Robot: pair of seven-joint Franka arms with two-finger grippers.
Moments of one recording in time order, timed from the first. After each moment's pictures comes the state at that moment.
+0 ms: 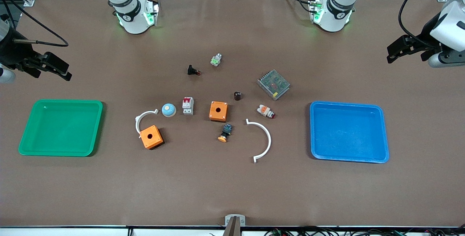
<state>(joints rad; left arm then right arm) -0.07 -0.05 -0.04 -1.57 0.02 1.49 -0.15 0.03 0.00 0.03 -1.54 0.03 1.60 0.19</state>
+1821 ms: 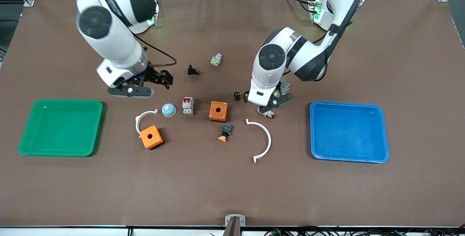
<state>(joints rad) -0.55 0.51 -0.18 -1.66 0.02 2.11 -1.20 0.41 0.13 0.04 -1.84 0.03 1.94 0.50</state>
